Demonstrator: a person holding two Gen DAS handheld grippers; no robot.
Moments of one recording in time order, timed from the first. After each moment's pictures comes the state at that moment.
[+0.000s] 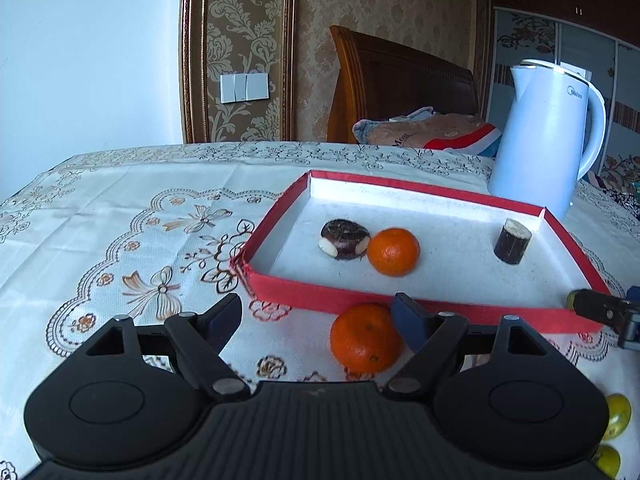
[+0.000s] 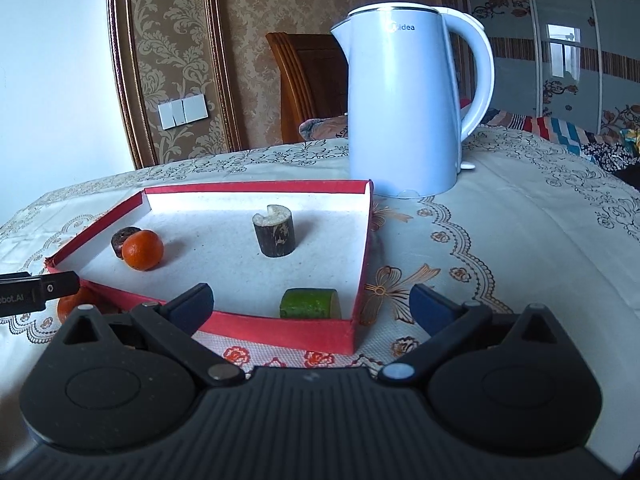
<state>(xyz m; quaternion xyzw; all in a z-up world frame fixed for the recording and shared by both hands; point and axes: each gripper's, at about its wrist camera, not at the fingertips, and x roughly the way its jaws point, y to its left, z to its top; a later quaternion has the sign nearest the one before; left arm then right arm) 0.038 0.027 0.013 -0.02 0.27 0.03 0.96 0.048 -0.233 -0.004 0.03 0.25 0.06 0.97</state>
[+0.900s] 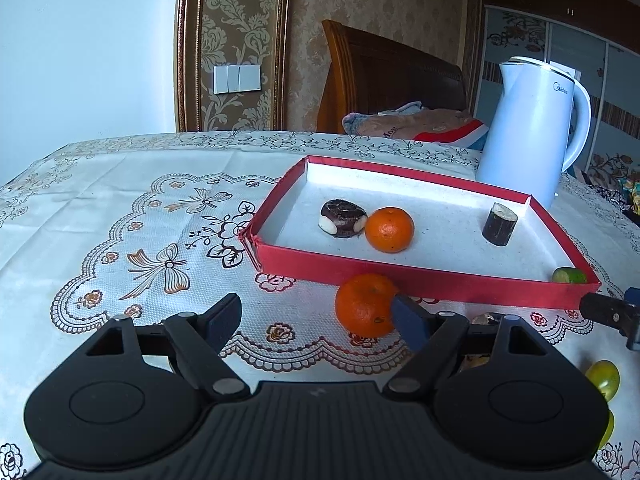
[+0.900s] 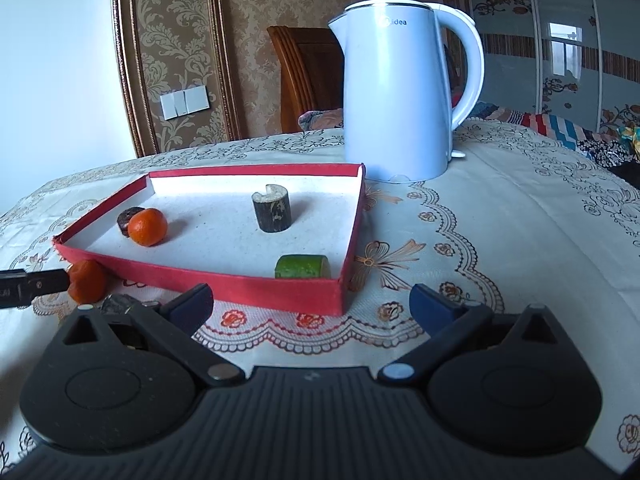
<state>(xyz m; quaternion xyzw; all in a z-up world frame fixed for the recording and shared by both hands) 0.022 0.038 0.008 -0.03 0.27 0.01 0.96 0.017 -0.243 -0.007 0.03 0.25 0.07 0.97</state>
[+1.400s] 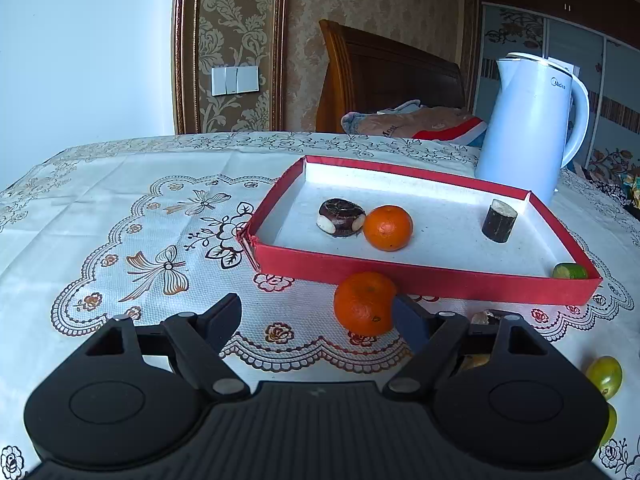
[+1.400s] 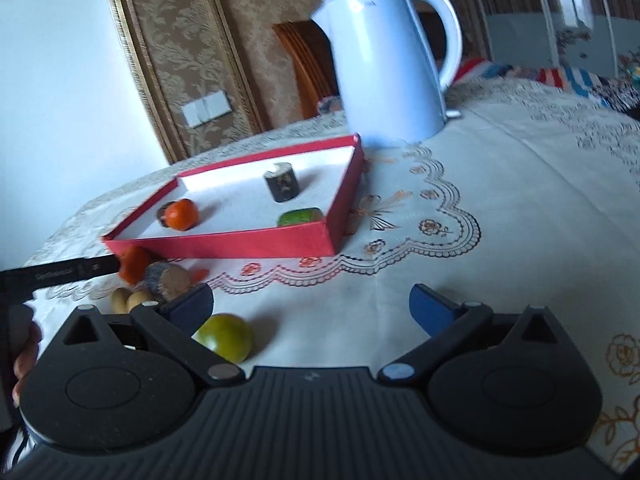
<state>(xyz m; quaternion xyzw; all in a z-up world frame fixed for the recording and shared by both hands) 0.023 0.036 0.006 -0.02 0.27 0.01 0.96 -0.037 -0.283 -0.010 0.08 0.26 0.14 0.95</state>
